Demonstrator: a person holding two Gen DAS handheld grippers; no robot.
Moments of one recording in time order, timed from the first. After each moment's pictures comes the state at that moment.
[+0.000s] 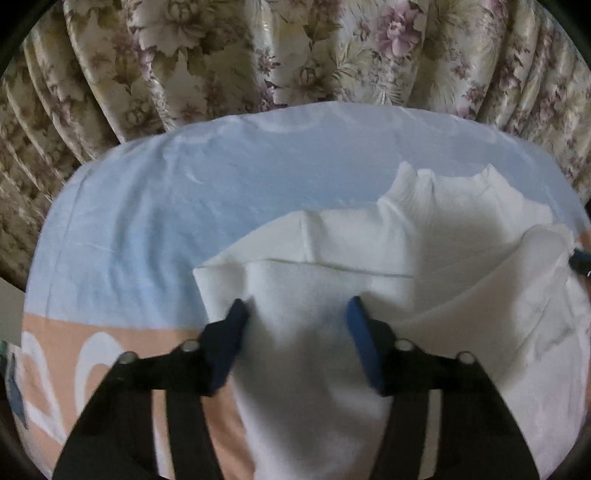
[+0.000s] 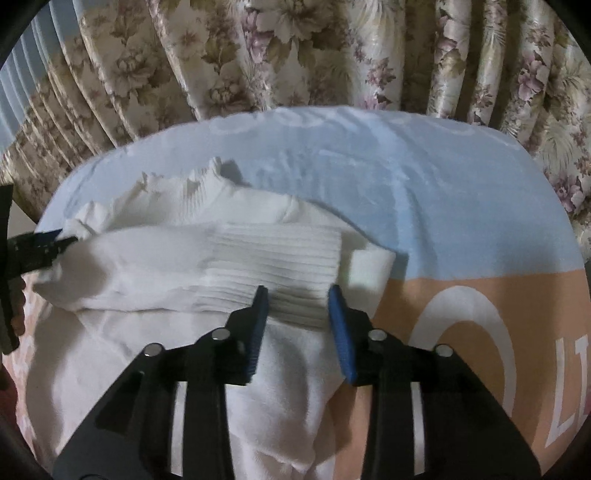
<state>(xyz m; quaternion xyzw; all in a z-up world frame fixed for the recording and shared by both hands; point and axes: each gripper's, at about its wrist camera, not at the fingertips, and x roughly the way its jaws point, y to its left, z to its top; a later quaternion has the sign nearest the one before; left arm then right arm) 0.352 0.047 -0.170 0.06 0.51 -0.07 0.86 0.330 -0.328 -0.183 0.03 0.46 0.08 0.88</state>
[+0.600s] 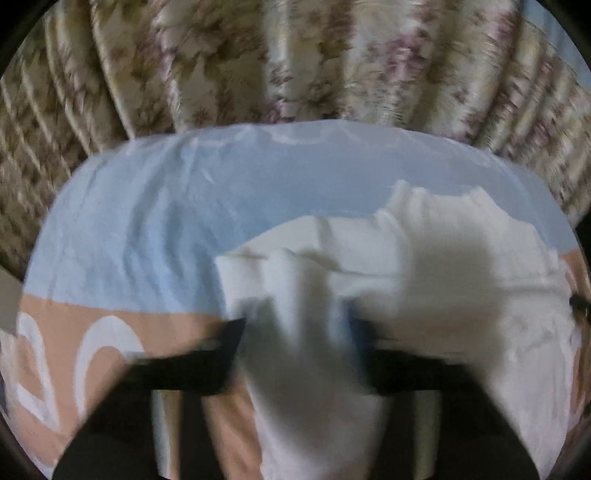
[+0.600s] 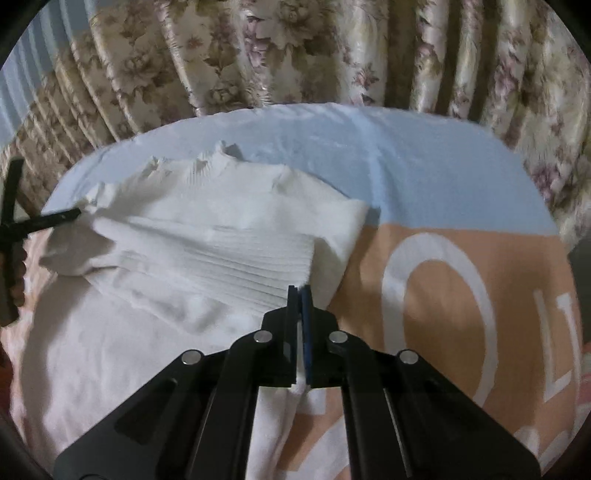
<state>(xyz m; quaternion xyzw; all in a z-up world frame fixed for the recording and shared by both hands) 0.321 0.056 -0.142 0.04 0.48 -0.08 0.87 0.275 -0.335 -0.168 0.02 0.44 0.07 0.89</state>
